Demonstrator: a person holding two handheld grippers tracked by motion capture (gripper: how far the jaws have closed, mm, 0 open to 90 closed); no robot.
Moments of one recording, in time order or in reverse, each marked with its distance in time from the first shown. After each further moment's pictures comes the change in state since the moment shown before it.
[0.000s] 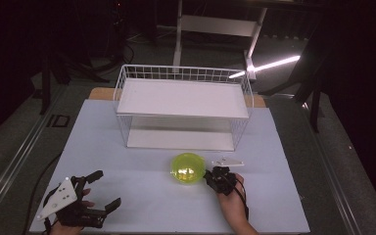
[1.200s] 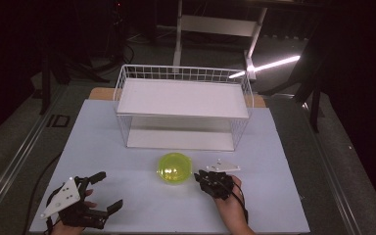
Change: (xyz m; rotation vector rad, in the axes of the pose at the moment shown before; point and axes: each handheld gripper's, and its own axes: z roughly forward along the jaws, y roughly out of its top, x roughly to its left) left arm -0.001 -0.003 0.005 0.031 -0.031 0.001; right arm 0.022 0.002 -0.014 -0.026 0.017 -0.093
